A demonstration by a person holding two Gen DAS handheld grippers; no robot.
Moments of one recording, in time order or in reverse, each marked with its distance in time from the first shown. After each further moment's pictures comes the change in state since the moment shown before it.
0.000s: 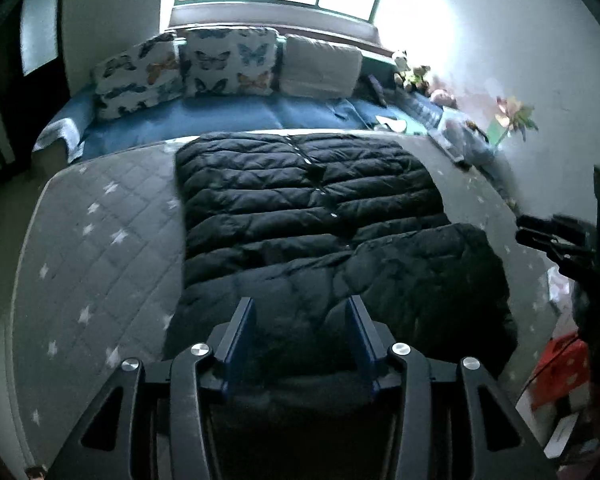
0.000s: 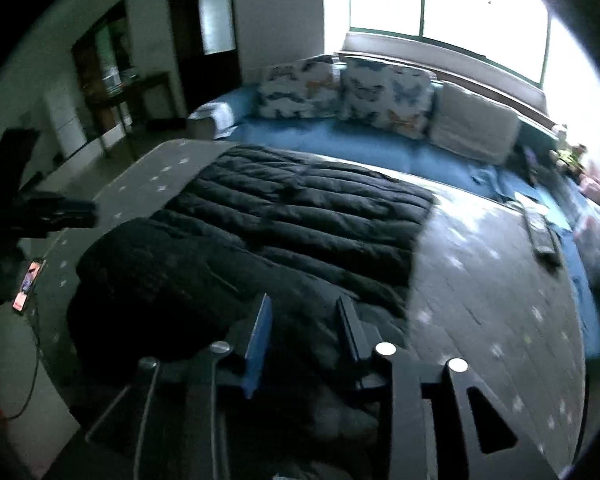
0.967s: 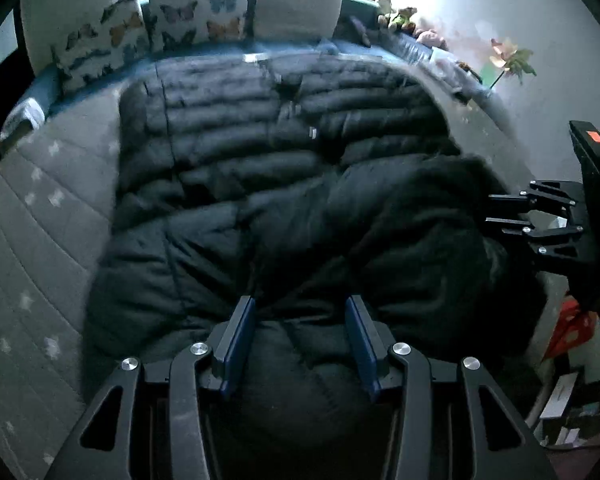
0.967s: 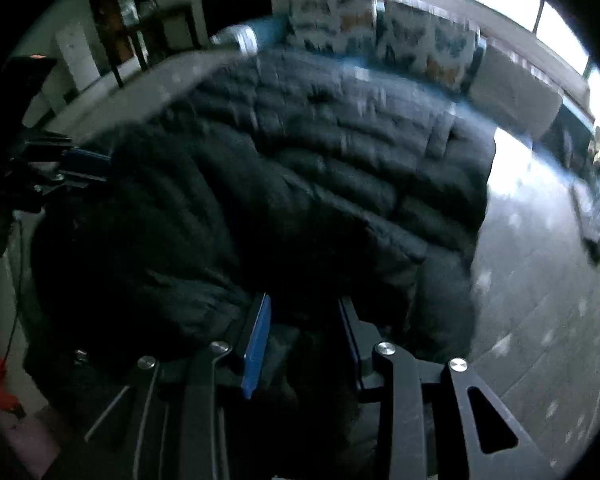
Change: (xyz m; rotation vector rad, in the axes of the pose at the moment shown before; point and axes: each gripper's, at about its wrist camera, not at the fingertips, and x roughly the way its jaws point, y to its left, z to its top) left arm 0.089 -0.012 -0.030 0.064 0.183 -0.048; right arm 0.074 0.012 -0.057 -0.066 0.261 0.061
